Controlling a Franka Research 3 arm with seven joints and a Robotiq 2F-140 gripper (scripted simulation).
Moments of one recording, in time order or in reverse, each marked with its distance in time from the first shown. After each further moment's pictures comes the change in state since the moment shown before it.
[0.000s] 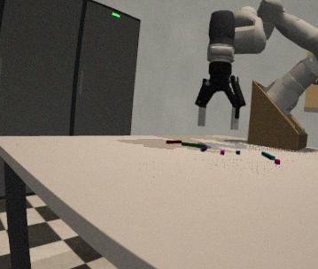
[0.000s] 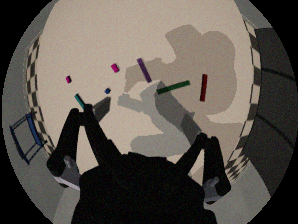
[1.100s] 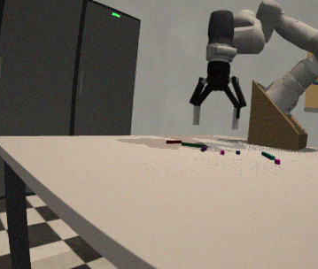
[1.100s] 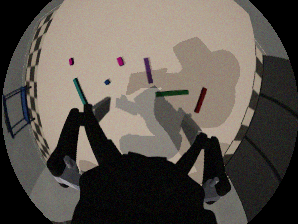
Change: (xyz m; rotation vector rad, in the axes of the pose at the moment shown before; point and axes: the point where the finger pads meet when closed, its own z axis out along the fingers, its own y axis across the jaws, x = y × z) arm 0.003 0.007 -0.002 -0.012 0.008 -0.235
